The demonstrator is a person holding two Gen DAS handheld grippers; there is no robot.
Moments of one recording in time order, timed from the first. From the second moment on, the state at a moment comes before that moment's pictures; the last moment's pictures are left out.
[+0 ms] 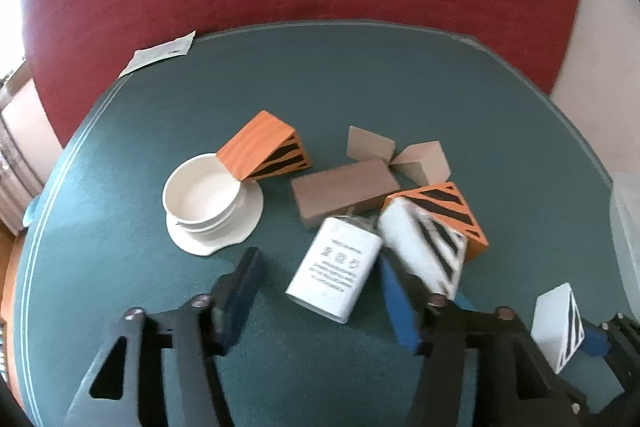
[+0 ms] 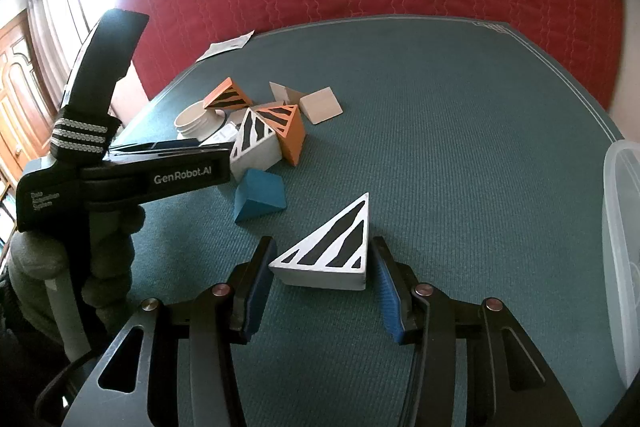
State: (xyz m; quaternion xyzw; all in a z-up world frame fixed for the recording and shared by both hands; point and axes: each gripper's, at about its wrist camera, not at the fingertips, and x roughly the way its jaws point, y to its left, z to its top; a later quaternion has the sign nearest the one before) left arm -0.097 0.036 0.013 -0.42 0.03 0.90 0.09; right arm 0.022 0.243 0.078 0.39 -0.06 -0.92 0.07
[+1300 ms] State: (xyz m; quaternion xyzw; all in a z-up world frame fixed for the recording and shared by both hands) left arm -0.039 0.020 0.028 -0.40 0.01 0.91 0.08; right arm 0.031 0.231 0.084 0.37 -0.06 -0.92 0.07
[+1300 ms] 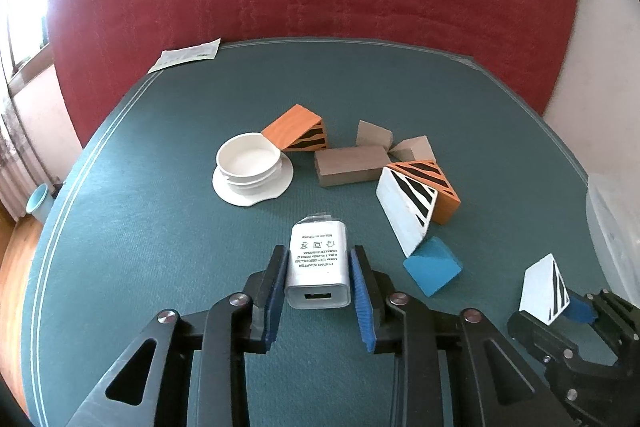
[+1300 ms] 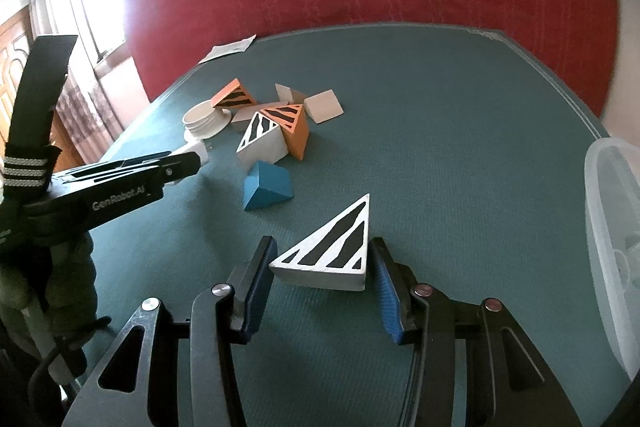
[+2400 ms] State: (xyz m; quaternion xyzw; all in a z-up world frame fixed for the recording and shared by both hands) left arm -0.017 0.054 0.039 -0.39 0.02 0.91 0.11; right arm 0.101 0.367 0.115 0.31 -0.12 -0.93 -0.14
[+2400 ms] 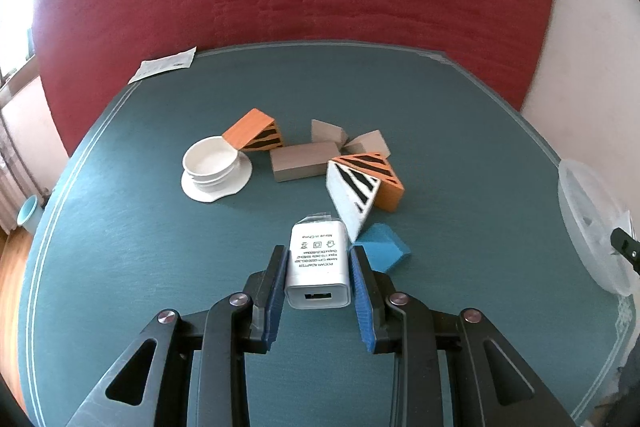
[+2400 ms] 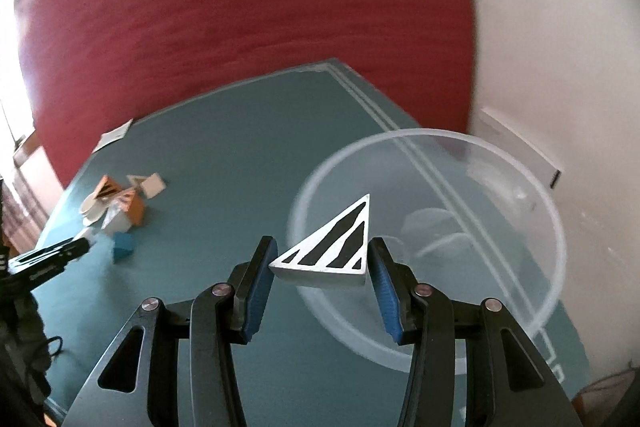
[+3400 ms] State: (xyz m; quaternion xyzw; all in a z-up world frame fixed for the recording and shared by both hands) left arm -0.007 0.073 0.046 -0.40 0.03 0.91 0.12; right arm 0.127 0.385 0.100 0.27 -0.10 -0.92 -0.26
